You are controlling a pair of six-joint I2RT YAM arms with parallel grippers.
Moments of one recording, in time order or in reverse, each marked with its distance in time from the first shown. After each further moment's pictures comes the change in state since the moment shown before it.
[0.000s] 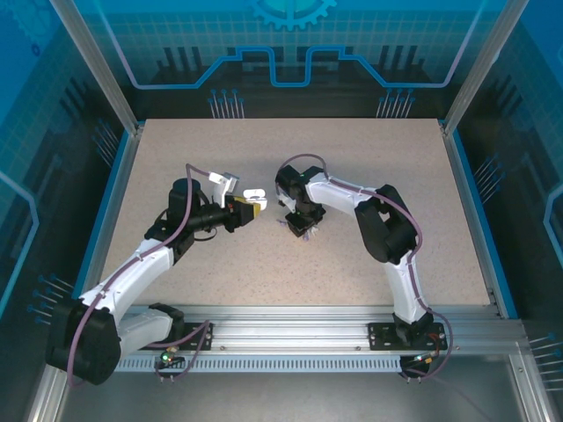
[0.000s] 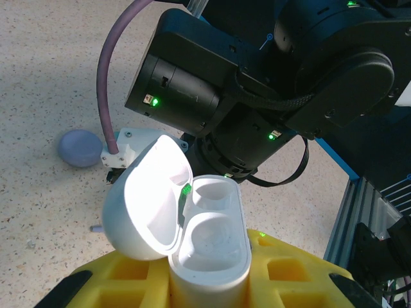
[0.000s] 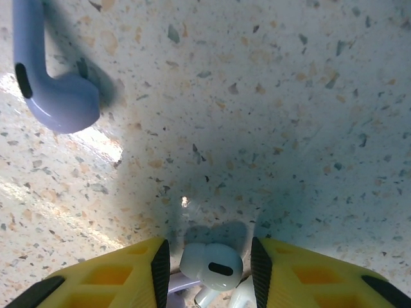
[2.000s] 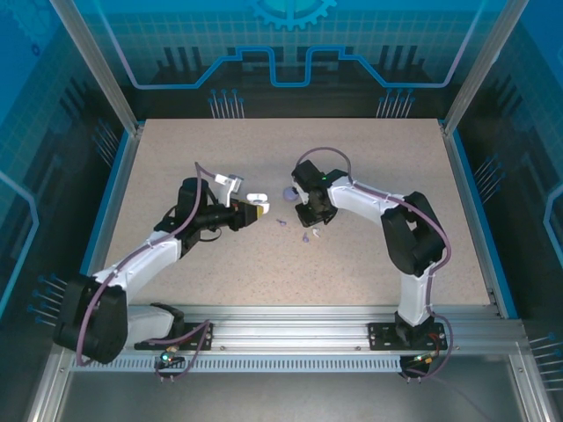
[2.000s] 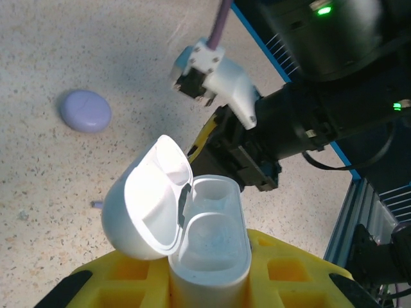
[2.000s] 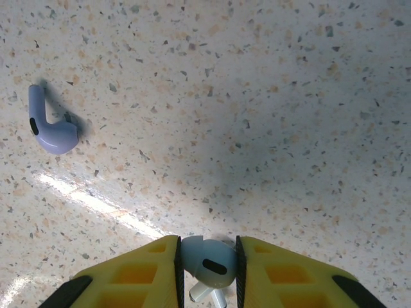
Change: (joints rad) left arm 0.000 0.143 -0.003 0.043 0.000 -0.072; right arm -0.060 -0.226 -0.237 0.247 -0.005 0.169
